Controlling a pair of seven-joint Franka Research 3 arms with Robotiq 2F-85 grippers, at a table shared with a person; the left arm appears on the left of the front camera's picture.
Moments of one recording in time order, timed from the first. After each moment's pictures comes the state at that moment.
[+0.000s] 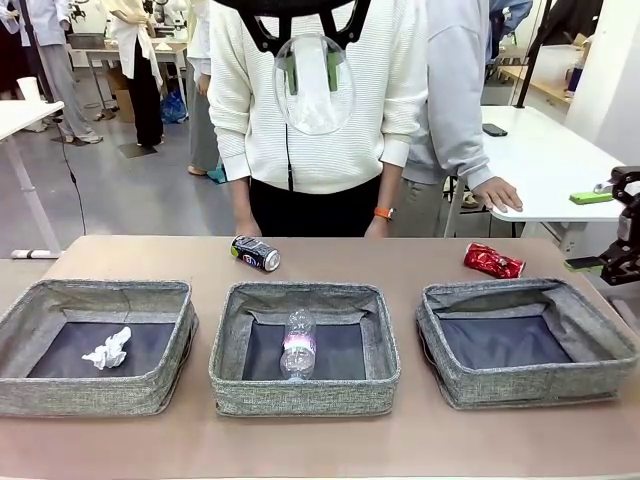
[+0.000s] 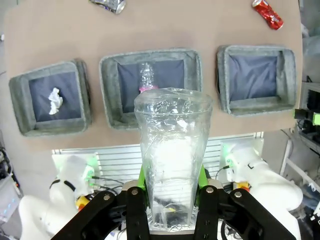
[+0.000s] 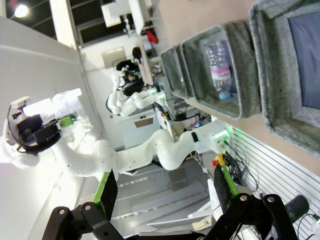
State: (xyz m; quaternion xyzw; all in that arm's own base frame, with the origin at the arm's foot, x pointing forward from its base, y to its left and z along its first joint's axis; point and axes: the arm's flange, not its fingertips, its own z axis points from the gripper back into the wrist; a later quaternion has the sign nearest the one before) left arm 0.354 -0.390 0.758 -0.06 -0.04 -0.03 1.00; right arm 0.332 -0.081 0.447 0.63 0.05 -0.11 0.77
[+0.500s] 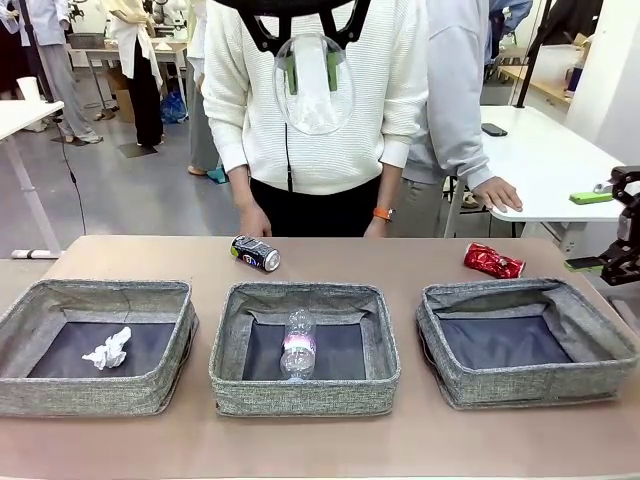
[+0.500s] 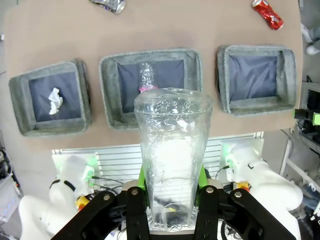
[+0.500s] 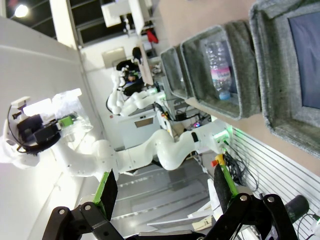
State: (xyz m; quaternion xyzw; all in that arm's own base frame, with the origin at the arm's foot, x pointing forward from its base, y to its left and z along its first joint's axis) left arm 0.354 -0.390 0.758 -0.06 -0.04 -0.03 1.00; right arm 0.332 -0.081 0.447 0.63 0.05 -0.11 0.77
